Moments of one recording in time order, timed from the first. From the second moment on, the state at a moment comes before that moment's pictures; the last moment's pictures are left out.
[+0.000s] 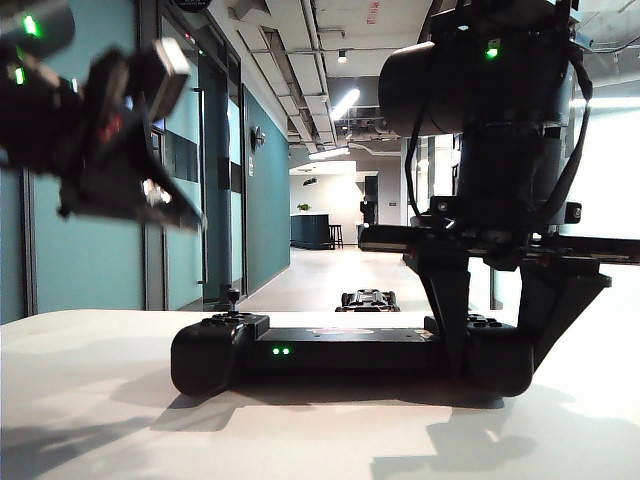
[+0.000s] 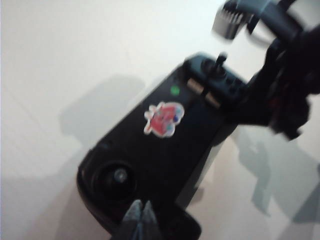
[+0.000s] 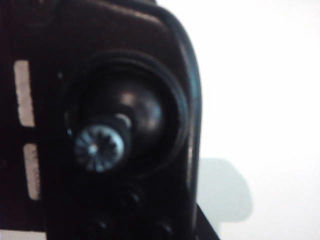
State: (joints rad) left arm -0.31 1.37 0.75 -0.22 0.73 0.20; right arm 0.64 1.67 1.05 -0.80 0.06 0.65
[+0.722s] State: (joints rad) left arm -0.34 1.53 0.74 -0.08 0.81 0.21; right arm 0.64 1.67 1.05 -0.80 0.06 0.65
